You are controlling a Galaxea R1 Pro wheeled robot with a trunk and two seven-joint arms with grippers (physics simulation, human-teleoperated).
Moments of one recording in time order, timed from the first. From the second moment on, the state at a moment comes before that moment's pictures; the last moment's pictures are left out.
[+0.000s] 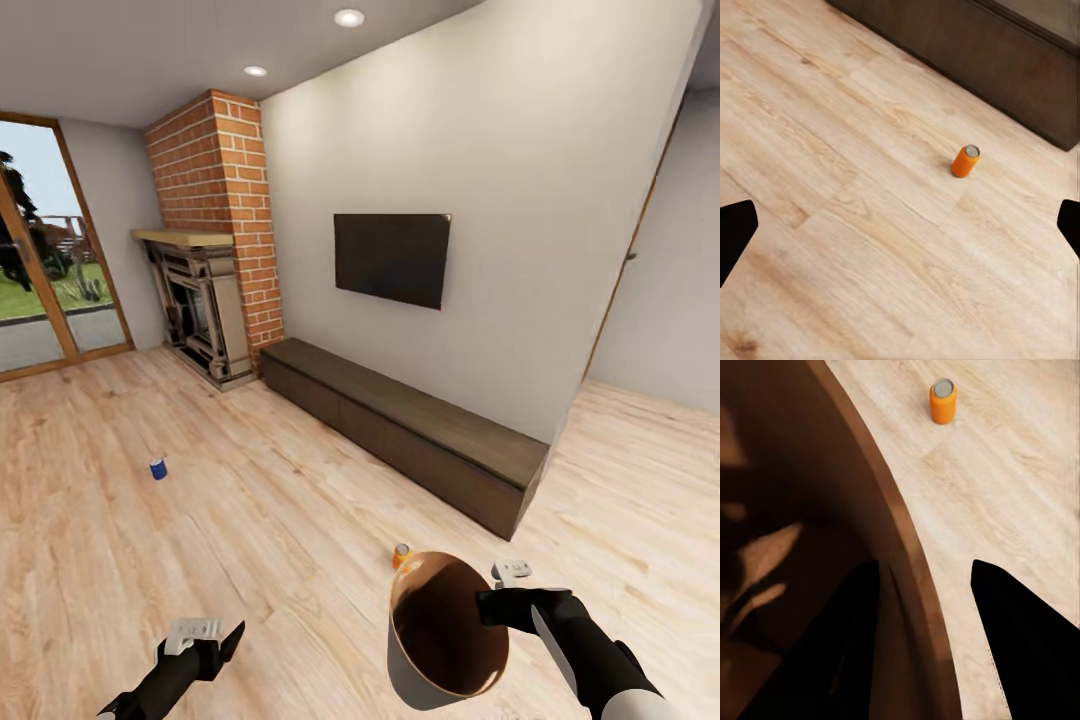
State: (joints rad) left arm -0.09 0.08 0.15 -1.02 0.09 0.04 -0.37; right arm -0.49 -0.13 0.00 -0.69 0.02 0.50 0.35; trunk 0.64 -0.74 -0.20
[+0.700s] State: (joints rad) left arm -0.09 0.08 0.15 -1.02 0.09 0.04 -0.37; right arm -0.49 -0.13 0.00 -0.69 0.02 0.50 0.36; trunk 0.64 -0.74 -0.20
